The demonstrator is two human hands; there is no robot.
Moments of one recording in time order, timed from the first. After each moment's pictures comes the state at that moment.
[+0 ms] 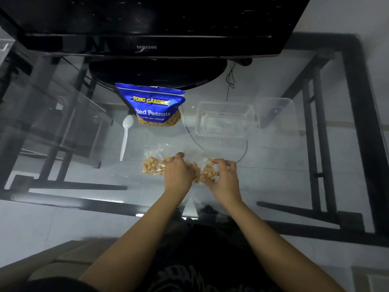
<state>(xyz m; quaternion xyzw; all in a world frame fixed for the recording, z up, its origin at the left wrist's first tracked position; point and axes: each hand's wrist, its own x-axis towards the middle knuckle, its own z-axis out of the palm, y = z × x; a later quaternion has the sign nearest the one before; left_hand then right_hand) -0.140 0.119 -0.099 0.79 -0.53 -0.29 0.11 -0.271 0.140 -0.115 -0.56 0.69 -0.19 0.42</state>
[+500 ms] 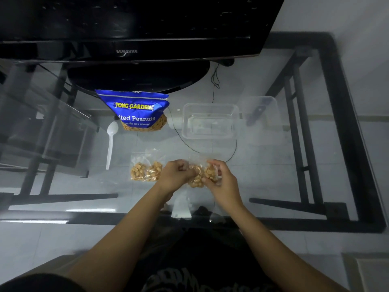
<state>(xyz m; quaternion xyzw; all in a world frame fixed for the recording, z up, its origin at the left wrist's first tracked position) -0.141 0.113 -0.095 0.66 -0.37 -0.61 0.21 -0.294 0.151 -0.102 -0.49 0.65 -0.30 0.50</state>
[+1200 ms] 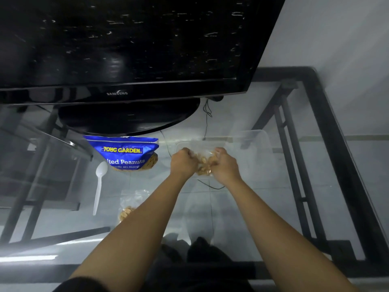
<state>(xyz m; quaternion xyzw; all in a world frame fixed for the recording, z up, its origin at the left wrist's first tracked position) -0.198 -0.026 -0.087 0.74 -0.52 -0.40 0.12 -0.318 -0.002 -0.085 -0.51 0.74 -0.17 0.41</state>
